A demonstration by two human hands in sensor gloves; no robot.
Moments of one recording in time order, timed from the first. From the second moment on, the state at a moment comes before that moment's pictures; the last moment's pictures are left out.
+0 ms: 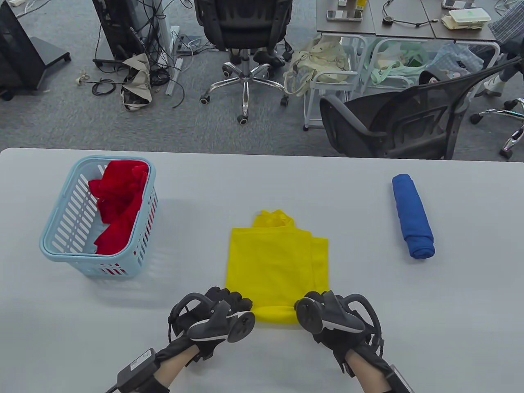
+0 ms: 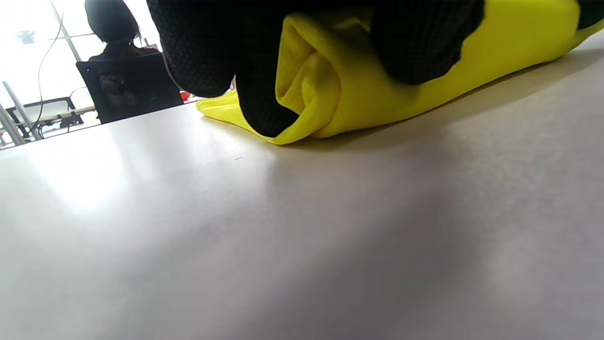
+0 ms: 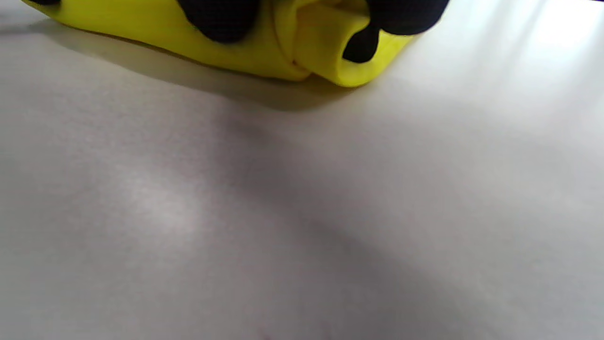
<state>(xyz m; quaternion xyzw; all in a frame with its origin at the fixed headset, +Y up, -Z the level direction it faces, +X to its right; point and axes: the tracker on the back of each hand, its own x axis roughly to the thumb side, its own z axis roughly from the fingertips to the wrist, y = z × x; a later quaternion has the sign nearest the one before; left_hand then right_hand) -0.116 -0.752 -0.251 -0.06 -0.29 -0.10 0.95 0.113 -0.747 -0.247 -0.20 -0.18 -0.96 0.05</state>
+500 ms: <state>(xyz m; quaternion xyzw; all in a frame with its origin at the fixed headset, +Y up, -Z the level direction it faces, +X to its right) -0.147 -0.755 -0.276 -0.15 -0.16 0.08 0.97 0.122 -0.753 -0.259 -0.16 -0.20 -0.97 -0.01</state>
